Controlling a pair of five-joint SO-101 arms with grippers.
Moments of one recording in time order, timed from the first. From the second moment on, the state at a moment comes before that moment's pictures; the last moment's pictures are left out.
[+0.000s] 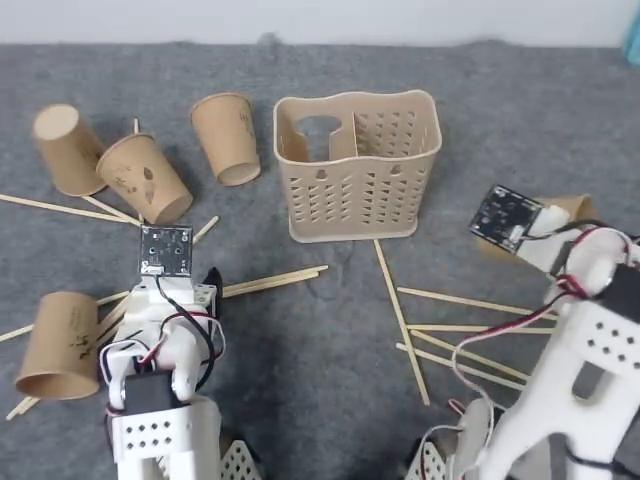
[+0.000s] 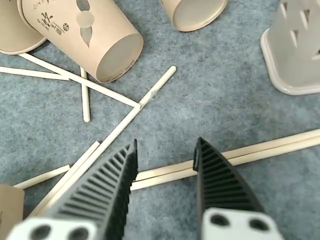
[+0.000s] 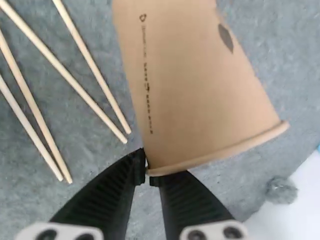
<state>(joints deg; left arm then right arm) -14.5 -89.3 90.8 54.7 -4.7 25.1 -39.0 24.2 85.6 85.9</state>
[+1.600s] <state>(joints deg) -14.5 -89.3 90.8 54.7 -4.7 42.0 -34.5 24.2 86.8 86.1</state>
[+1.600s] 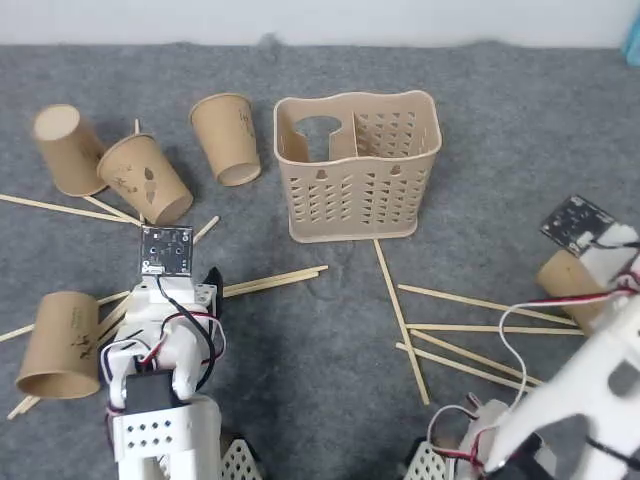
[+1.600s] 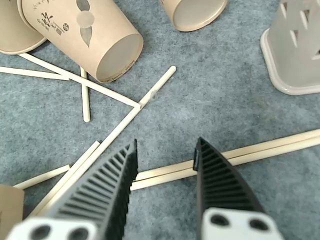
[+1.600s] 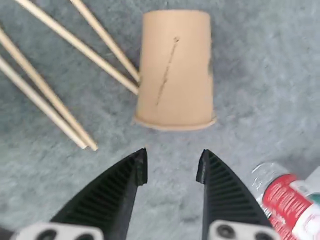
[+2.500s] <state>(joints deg) -14.5 -89.3 90.9 54.7 -4.7 51.3 -36.1 67.4 26.1 50.6</state>
